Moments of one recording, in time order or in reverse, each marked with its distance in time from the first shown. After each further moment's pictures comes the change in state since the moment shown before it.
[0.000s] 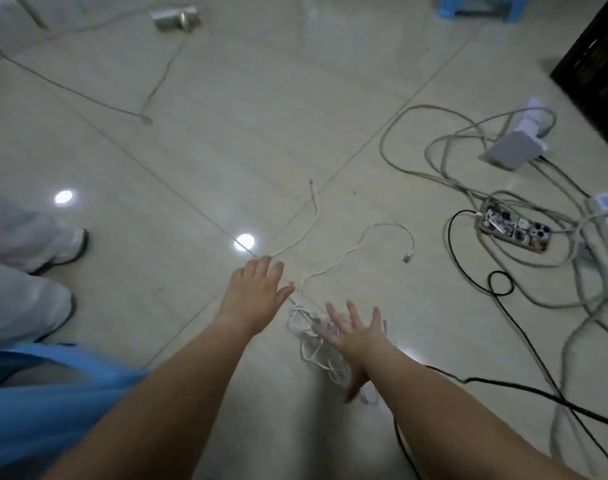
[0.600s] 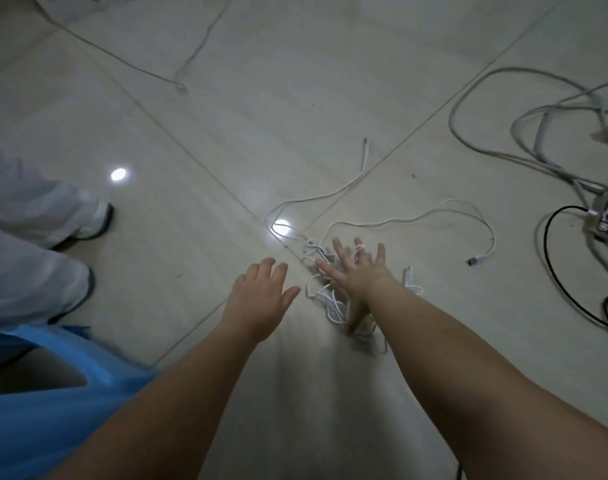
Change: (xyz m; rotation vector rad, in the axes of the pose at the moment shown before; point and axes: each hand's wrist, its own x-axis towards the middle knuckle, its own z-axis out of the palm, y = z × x) left_hand 0.010 -0.043 0.076 -0.085 -0.154 -0.193; right_hand 0.151 0.021 -0.066 -0.139 0.149 0.012
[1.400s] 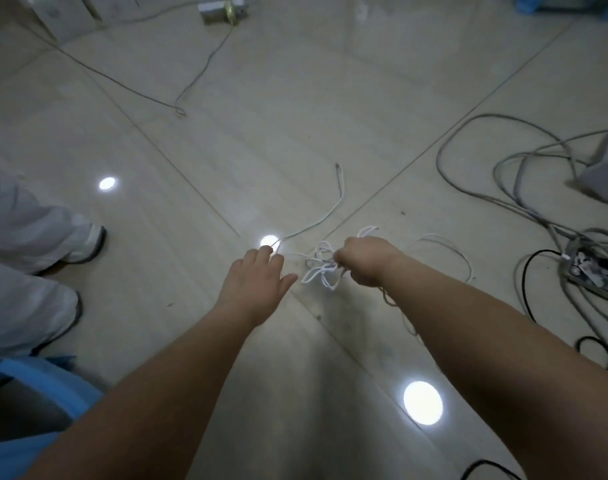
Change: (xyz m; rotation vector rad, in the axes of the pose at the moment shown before) left_hand 0.049 -0.001 -0.073 0.041 -0.004 0.022; right_hand -0.012 0.057 -0.093 0.038 0.335 -0.129
